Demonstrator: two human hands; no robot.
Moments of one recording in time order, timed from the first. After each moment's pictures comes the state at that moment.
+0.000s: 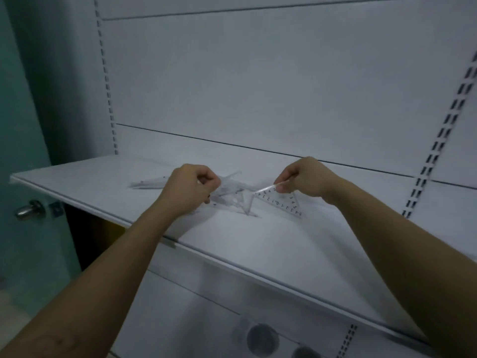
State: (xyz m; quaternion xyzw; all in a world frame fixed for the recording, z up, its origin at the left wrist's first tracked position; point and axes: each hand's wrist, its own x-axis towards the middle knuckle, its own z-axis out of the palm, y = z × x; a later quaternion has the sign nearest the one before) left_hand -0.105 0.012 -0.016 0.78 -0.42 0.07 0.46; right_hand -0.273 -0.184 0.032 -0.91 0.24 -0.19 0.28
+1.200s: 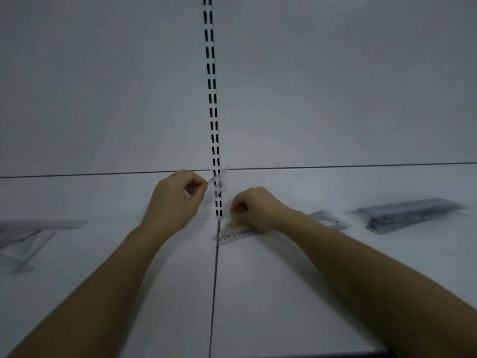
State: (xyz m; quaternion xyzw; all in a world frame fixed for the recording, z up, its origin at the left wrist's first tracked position) left_hand -0.342 -0.237 -0.005 0.60 -0.64 0.15 0.46; right_hand -0.514 -0.344 -0.018 -0.93 0.32 -0.17 0.10
